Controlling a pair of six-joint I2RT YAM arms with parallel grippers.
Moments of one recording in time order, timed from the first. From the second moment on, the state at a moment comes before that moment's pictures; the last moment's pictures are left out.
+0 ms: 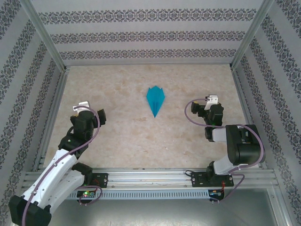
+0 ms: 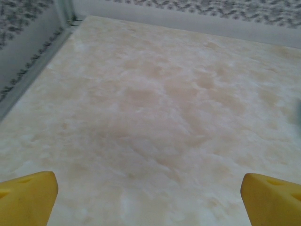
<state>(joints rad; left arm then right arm) -0.29 0.72 0.55 -0.37 -0.49 -0.32 -0.02 1.53 0.36 0.85 -0.02 0.07</state>
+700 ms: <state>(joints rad) -0.14 1.14 0.28 0.39 -0.44 -0.10 -0.02 1.53 0.36 0.85 -0.01 0.07</state>
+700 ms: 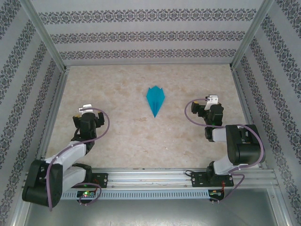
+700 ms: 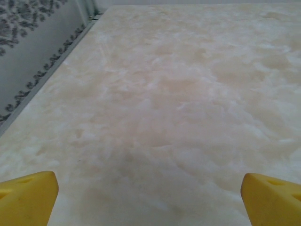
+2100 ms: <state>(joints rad) 0.01 1.60 0.38 0.89 -0.07 0.00 -0.02 1.53 0.36 0.85 0.00 0.07</state>
